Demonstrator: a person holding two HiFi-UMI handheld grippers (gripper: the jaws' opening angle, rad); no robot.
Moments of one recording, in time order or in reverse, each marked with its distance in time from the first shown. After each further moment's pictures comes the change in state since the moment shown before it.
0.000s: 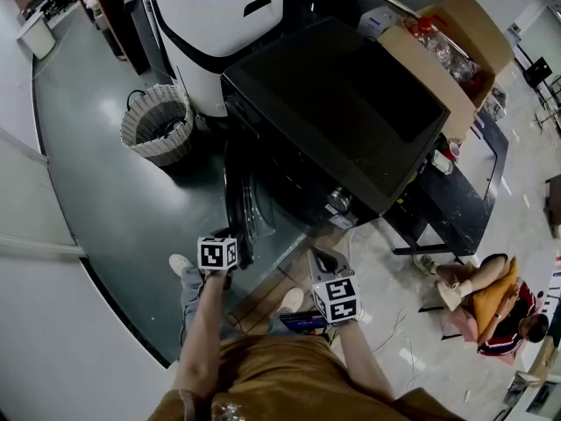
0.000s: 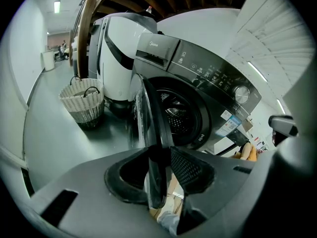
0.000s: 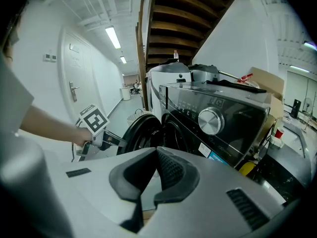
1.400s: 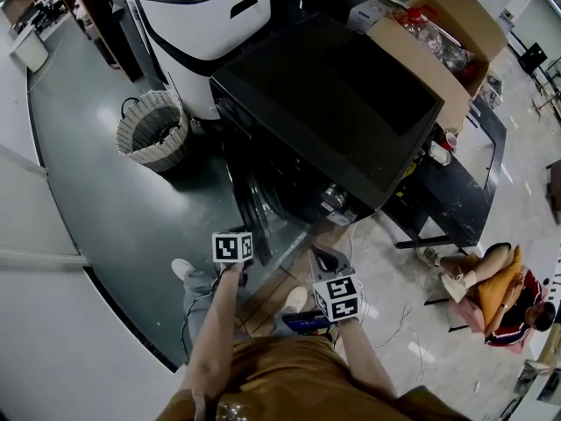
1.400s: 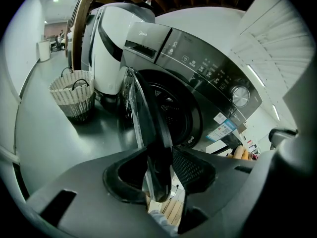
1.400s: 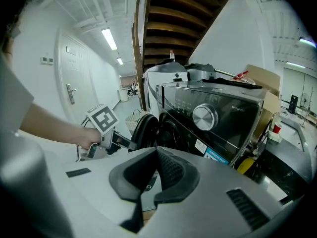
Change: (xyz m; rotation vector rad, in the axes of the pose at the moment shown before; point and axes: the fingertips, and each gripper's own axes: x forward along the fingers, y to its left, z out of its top) left arm 0.029 -0.050 0.010 -0.040 0.047 -0.071; right arm -0.004 -0.008 -0.009 0.039 -0.004 -0.015
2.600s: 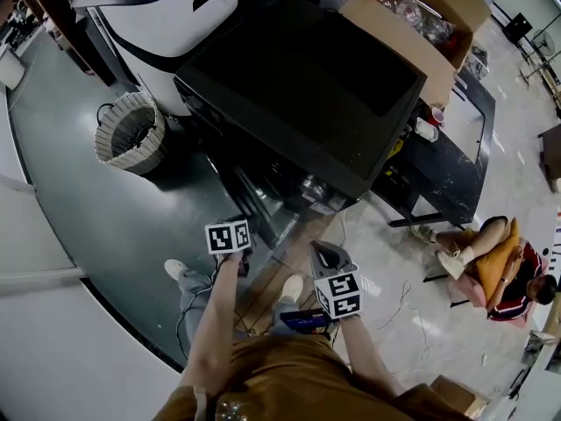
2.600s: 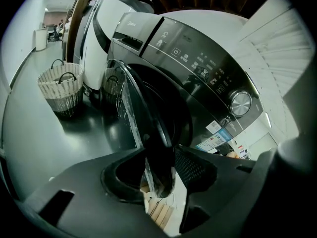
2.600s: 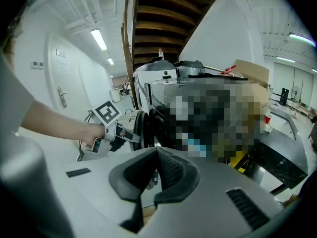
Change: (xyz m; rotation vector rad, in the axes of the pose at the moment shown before) left arm 0.036 -0.047 0.022 -0.045 0.006 -0.091; right arm -0.018 -0.042 -0.022 0.074 0.024 -0.063
